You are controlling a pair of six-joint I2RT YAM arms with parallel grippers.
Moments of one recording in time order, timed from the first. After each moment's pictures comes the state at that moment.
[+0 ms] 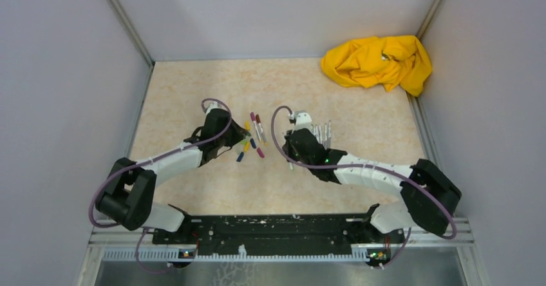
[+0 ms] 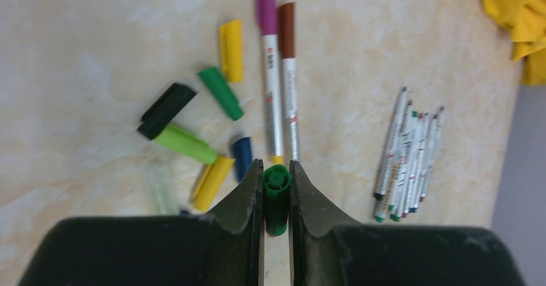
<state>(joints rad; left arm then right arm) -0.50 1.42 0.69 0.15 -0.10 -0.91 0.94 1.30 0.66 0.06 0.34 0.50</state>
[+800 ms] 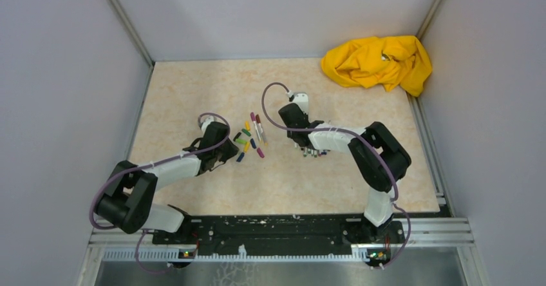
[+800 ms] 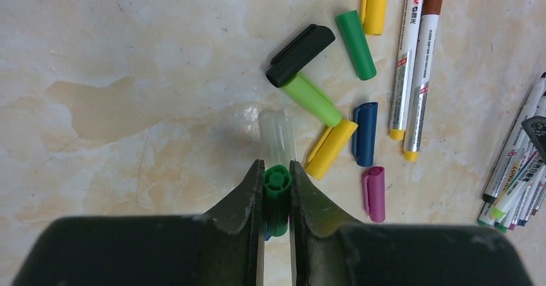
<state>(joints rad) -0.50 1.39 0.55 0.05 -0.21 -0.89 0.72 1.80 1.05 -0.04 0.48 0.46</state>
